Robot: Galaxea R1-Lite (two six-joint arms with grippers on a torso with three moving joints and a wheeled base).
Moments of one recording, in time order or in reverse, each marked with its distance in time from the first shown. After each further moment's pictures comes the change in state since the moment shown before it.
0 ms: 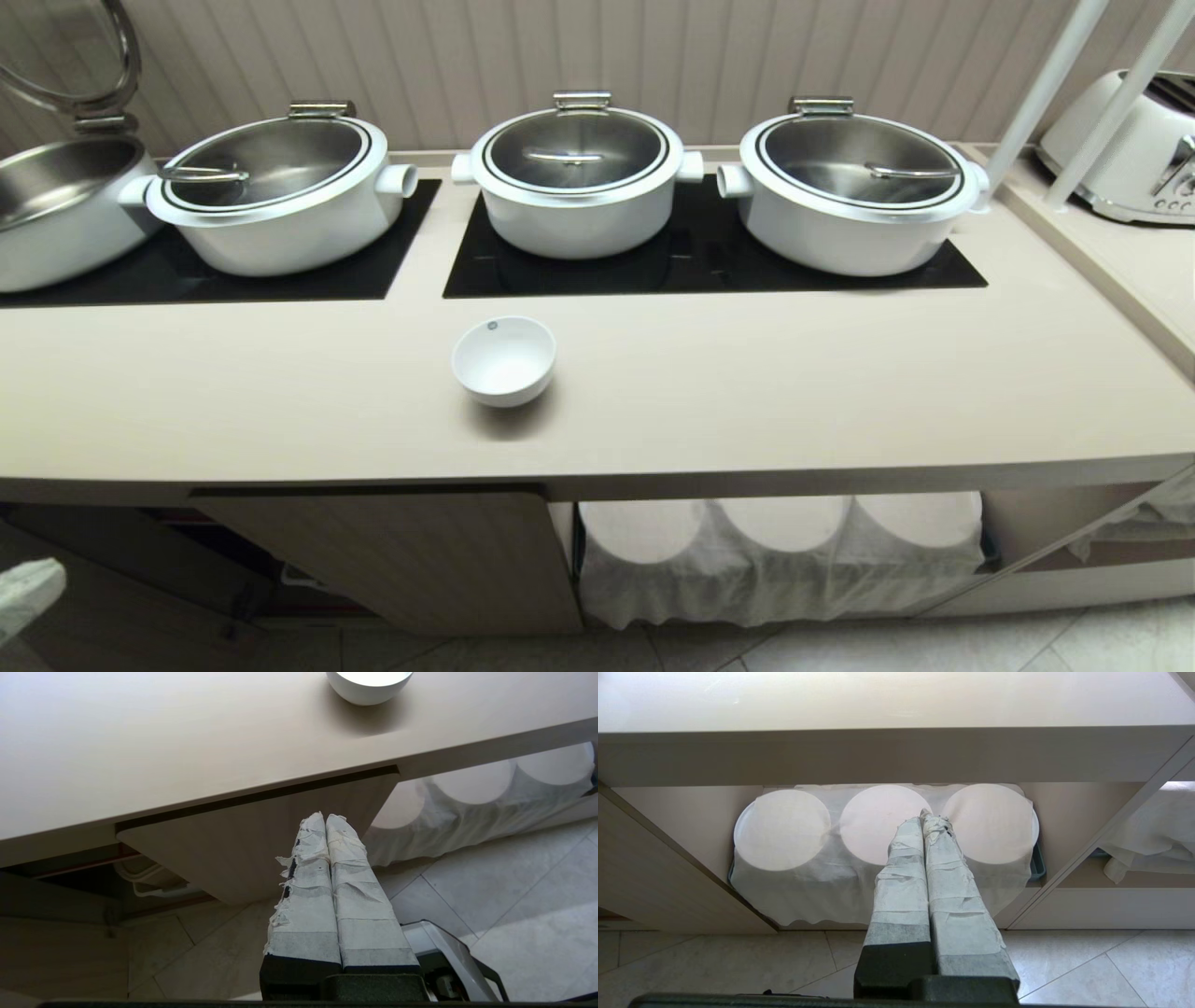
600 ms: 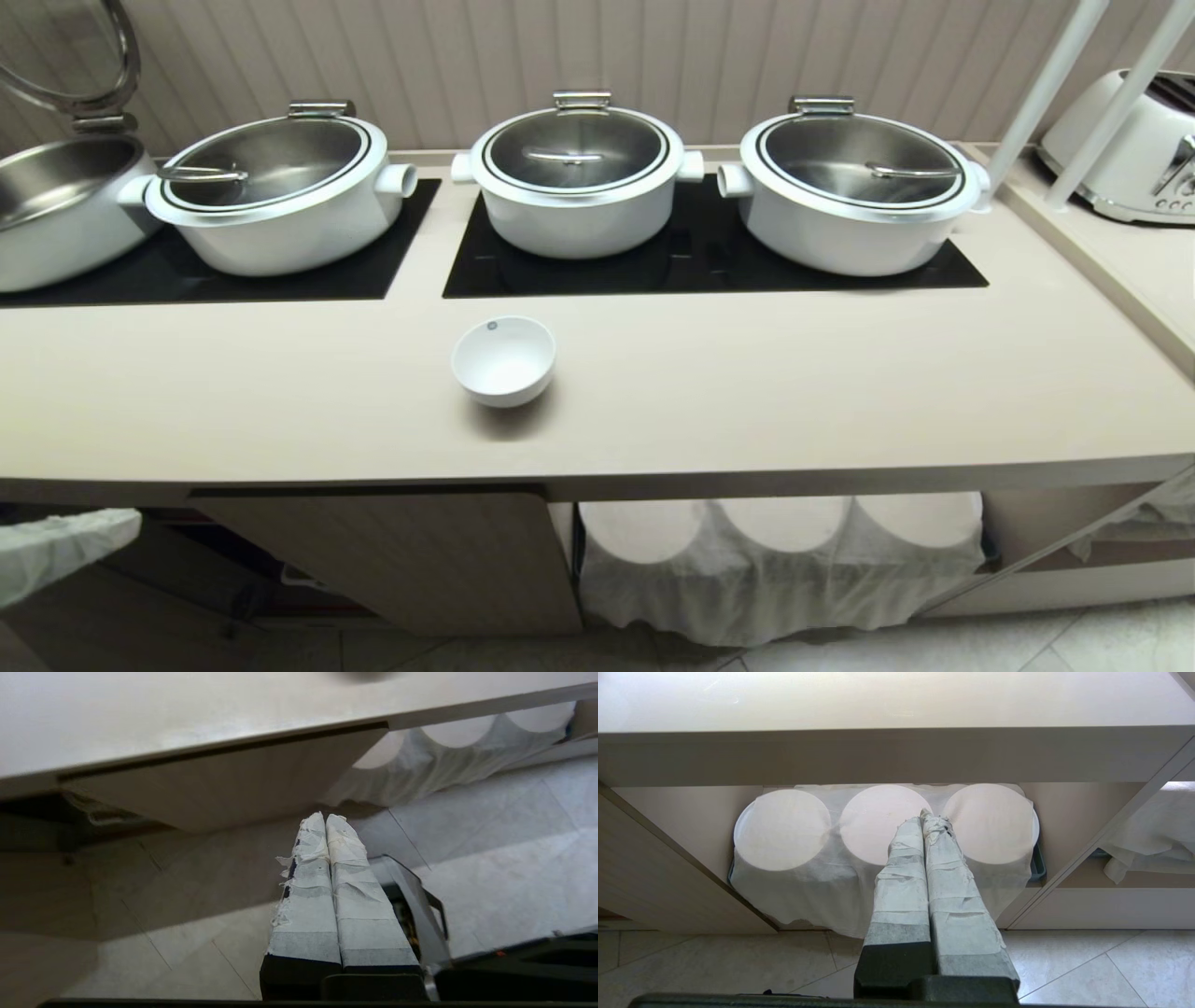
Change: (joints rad) left arm -0.033 0.290 -0.241 0.221 -0.008 -0.048; right arm 0.000 0.000 0.000 0.000 0.000 0.000
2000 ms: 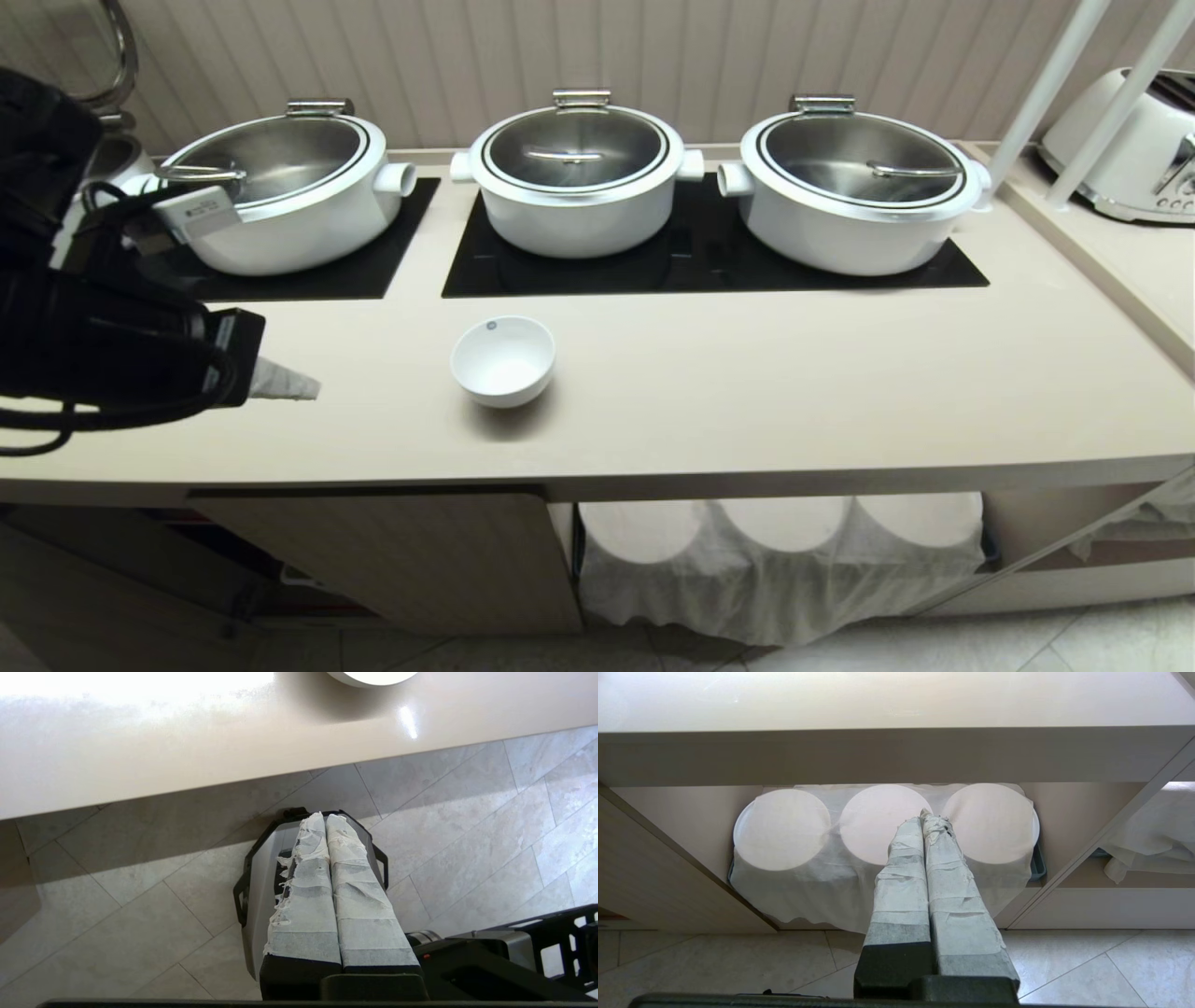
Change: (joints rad) left arm -0.116 0.593 -0.540 0.238 0.000 -0.160; right arm 0.000 0.000 0.000 0.000 0.000 0.000
